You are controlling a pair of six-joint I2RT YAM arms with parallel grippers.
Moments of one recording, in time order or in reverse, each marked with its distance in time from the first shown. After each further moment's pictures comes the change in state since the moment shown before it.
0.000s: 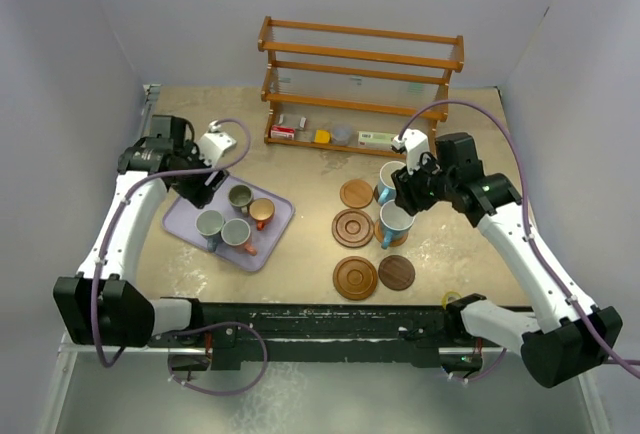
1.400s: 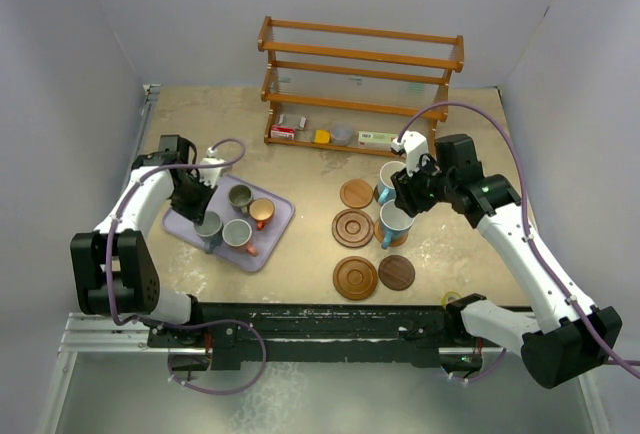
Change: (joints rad) left arm 0.140 0.177 -0.197 0.039 0.061 -0.061; right arm -0.001 -0.010 -0.020 0.007 -0.011 -0.019
